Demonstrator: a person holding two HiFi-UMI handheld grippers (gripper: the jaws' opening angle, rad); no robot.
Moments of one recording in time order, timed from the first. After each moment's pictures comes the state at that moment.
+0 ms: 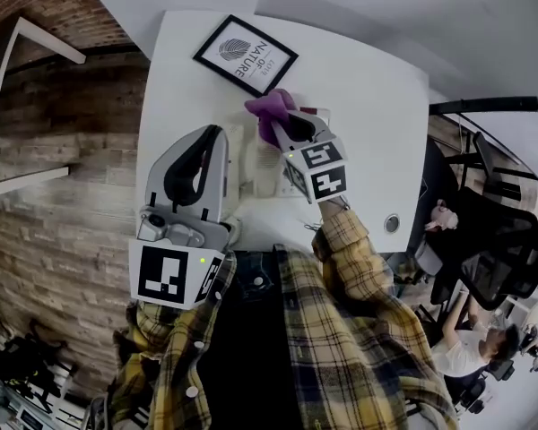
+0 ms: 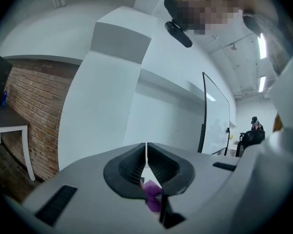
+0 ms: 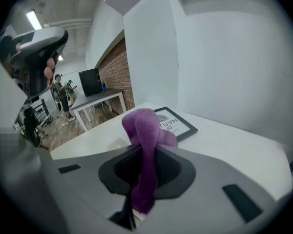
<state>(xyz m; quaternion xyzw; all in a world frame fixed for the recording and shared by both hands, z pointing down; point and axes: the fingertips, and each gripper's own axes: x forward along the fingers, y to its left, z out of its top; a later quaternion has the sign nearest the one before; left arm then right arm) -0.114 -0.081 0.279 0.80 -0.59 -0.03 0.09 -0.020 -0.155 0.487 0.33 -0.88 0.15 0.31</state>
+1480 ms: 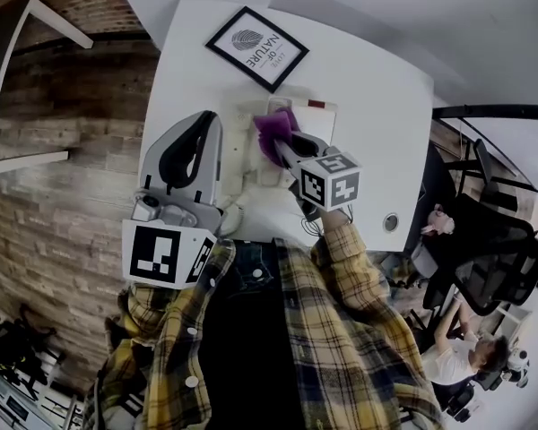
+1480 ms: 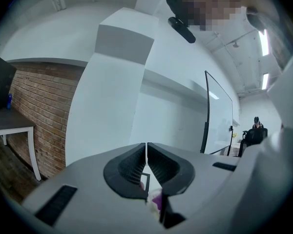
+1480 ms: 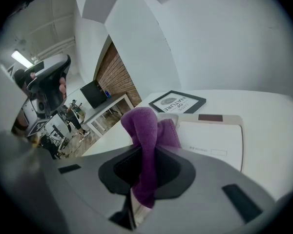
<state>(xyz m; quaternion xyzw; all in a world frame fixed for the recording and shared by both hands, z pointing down) -0.132 -0.073 0.284 0.79 -0.61 -0.02 0.09 -0.011 -0.100 0.505 0.29 -0.87 0.30 0.27</state>
